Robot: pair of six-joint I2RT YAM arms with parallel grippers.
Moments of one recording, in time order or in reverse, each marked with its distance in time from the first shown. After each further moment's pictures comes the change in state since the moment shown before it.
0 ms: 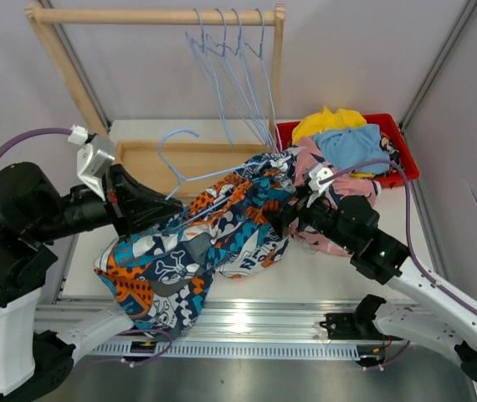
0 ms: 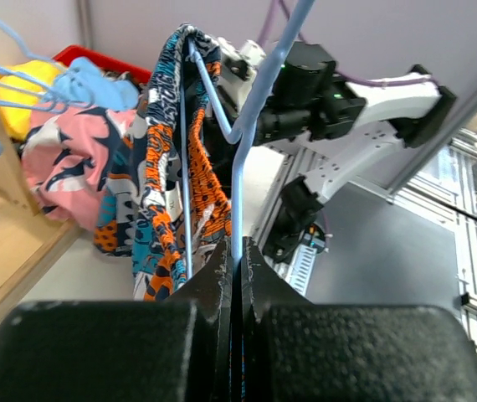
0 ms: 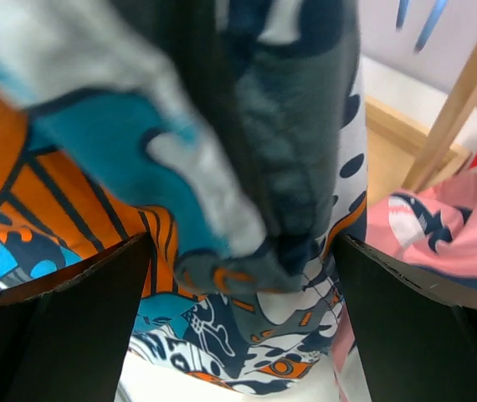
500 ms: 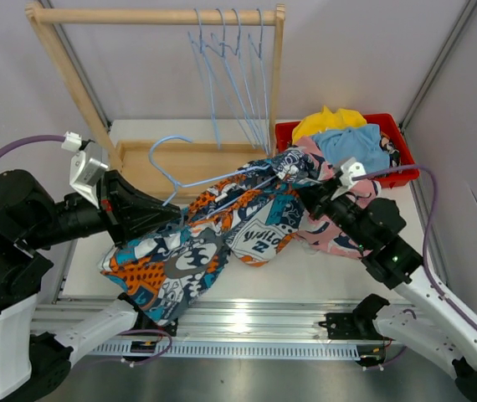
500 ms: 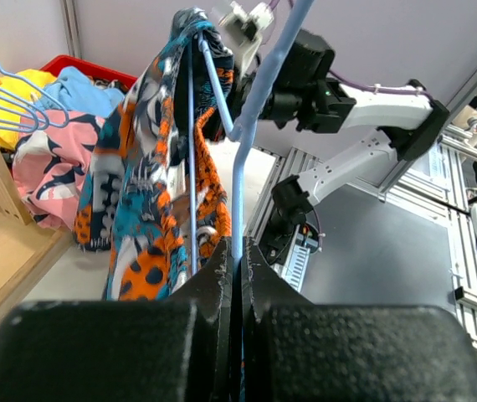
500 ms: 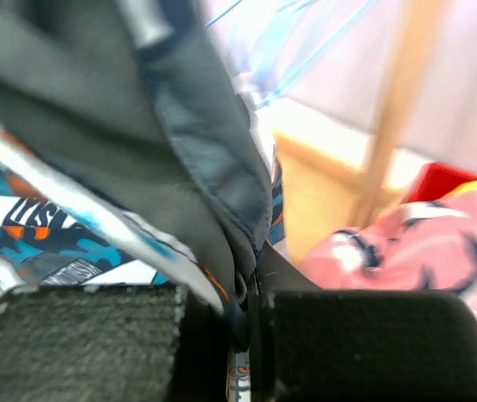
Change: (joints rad) left arm -0.024 -0.035 -0.011 0.022 0.019 -0.012; right arm -0.132 -0.078 -0.046 0.169 -0.054 -0.009
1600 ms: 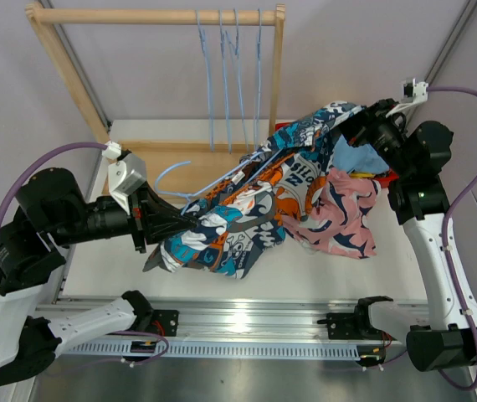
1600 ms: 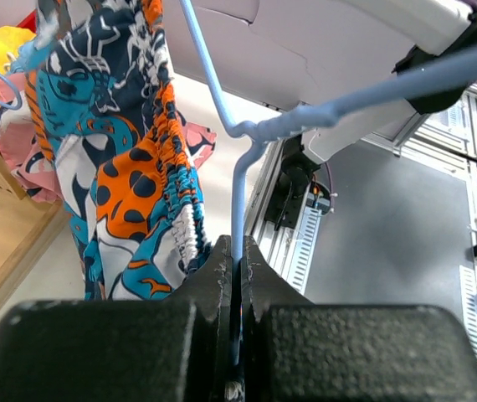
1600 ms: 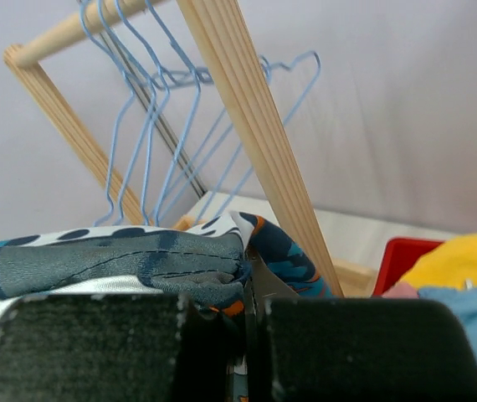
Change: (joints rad) left arm -0.264 0.000 -0.074 -0.045 -0.224 0.094; right arm -0.600 0.318 0.452 -0.049 -0.412 0.399
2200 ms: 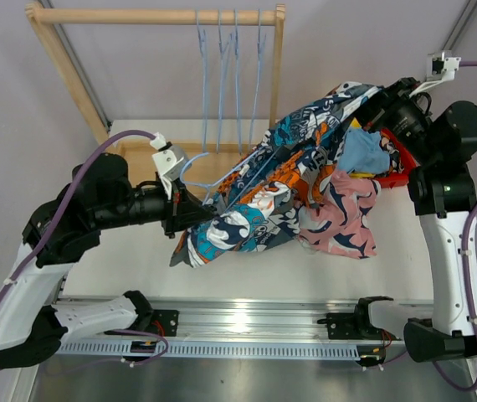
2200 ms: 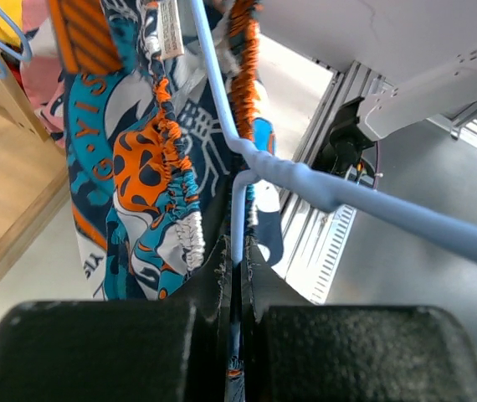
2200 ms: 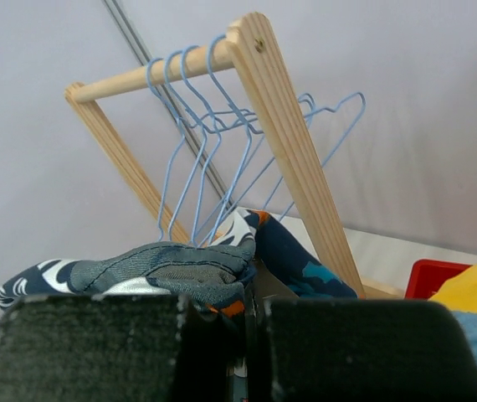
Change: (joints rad) left arm -0.046 0.101 -0.049 -0.019 -0.156 0.018; right arm -0.031 0.081 0.333 -0.206 -0.070 0.068
